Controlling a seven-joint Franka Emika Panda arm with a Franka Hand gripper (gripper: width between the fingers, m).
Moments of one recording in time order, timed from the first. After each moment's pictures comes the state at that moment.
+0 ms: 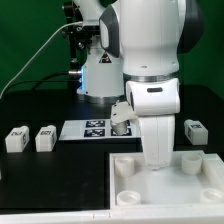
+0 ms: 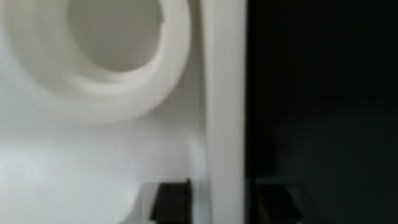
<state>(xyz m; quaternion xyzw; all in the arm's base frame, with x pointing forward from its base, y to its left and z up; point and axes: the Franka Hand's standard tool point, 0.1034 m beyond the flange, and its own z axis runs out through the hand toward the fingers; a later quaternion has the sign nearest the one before) 0.495 0.061 0.007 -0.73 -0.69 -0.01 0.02</state>
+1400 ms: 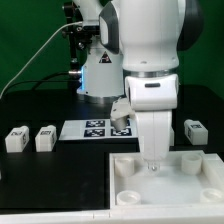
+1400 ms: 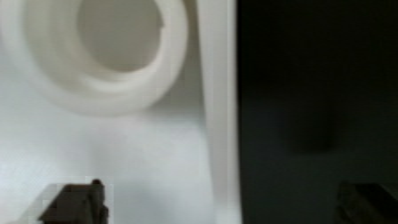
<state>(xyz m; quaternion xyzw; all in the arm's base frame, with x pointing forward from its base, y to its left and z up) 0.493 0.067 0.025 -0.78 -0.63 -0.01 0.01</state>
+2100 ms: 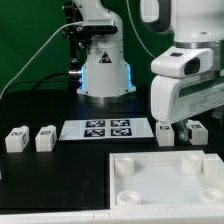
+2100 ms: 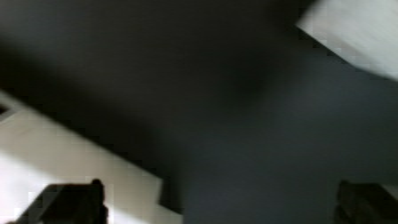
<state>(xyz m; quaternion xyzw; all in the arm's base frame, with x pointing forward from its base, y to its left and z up) 0.459 0.166 0.046 -0.97 -0.24 -0.01 0.03</state>
